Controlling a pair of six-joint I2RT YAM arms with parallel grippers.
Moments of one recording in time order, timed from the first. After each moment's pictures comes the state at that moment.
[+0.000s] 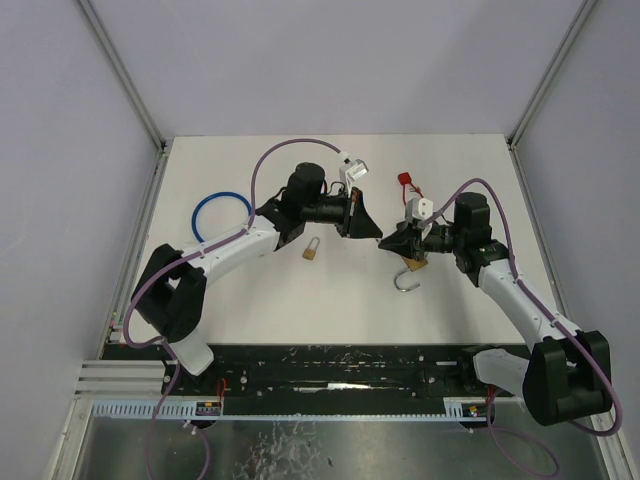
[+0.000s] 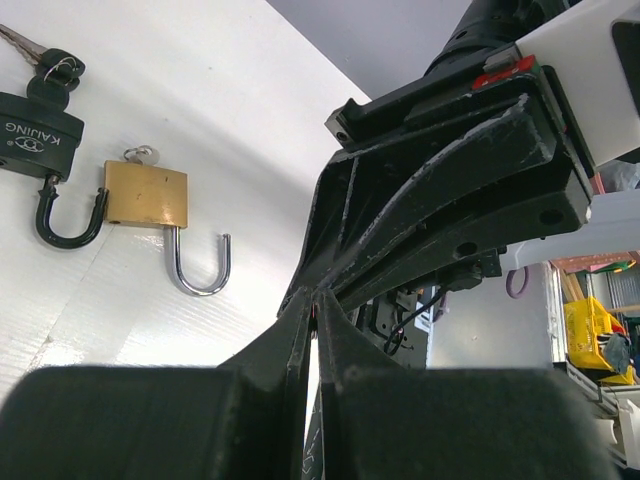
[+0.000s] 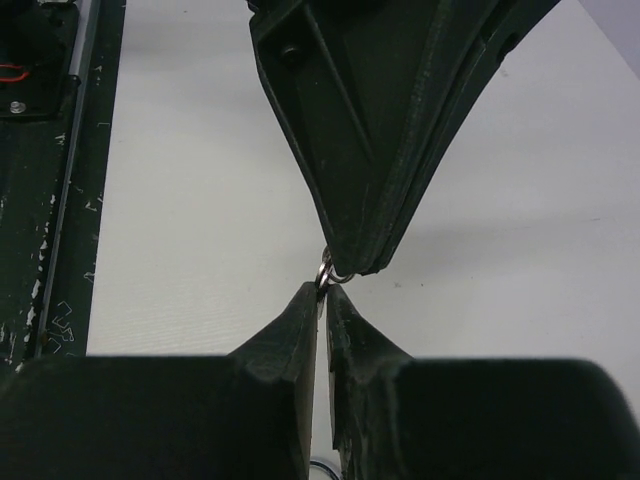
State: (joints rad) left arm -0.66 1.69 1.24 0.15 0.81 -0.49; right arm 0.20 1.16 0.72 -0.04 -1.14 -0.55
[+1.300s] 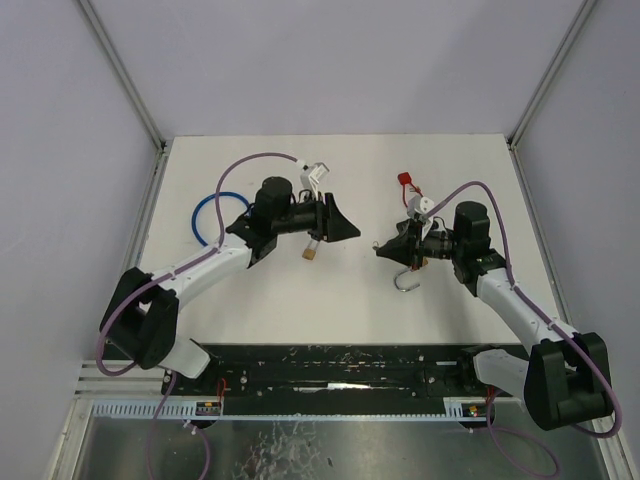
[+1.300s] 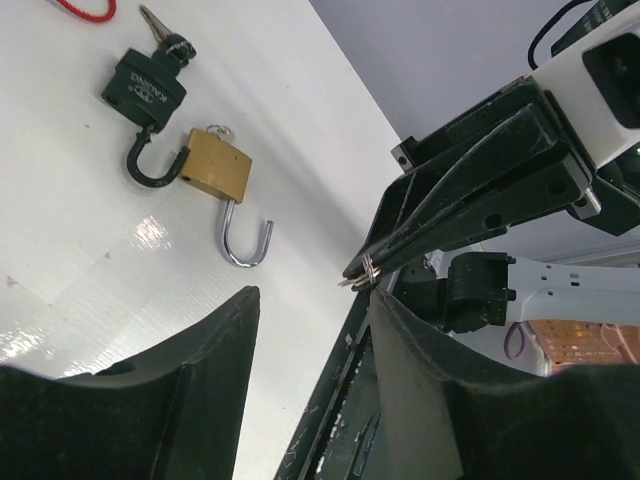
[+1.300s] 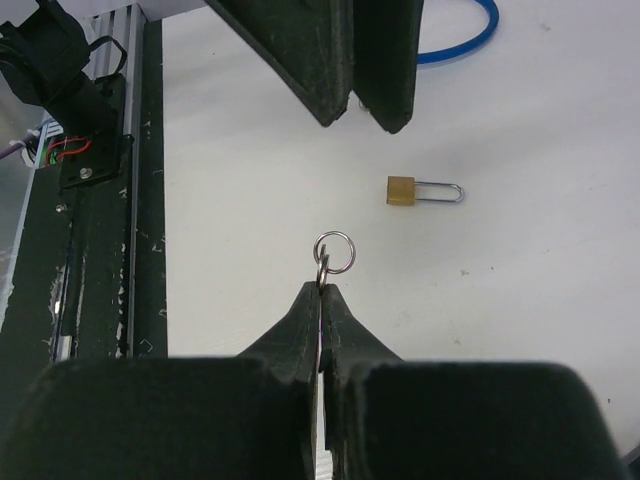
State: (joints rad) left arm -0.58 1.49 1.01 0.20 0.65 -0.63; right arm 0.21 1.13 0.62 0.14 -1.13 -0.22
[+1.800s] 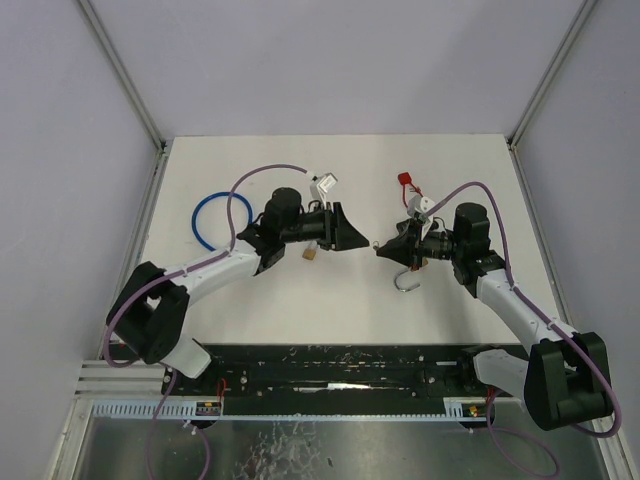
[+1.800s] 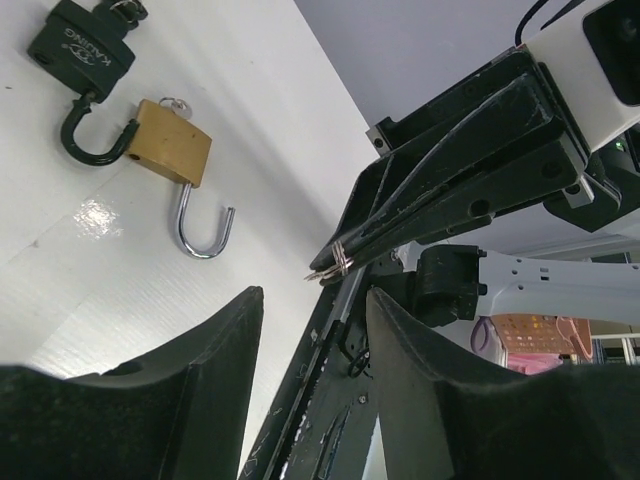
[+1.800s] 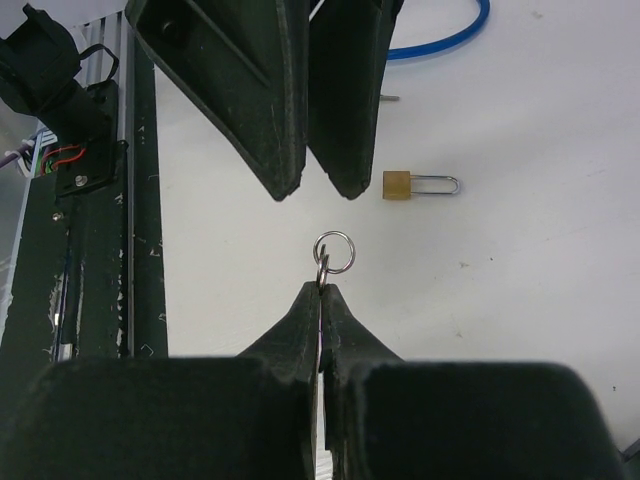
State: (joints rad) left arm -0.63 1.52 0.92 0.35 0.65 -0.76; right arm 0.21 1.13 0.60 0.16 -1.11 -0.17
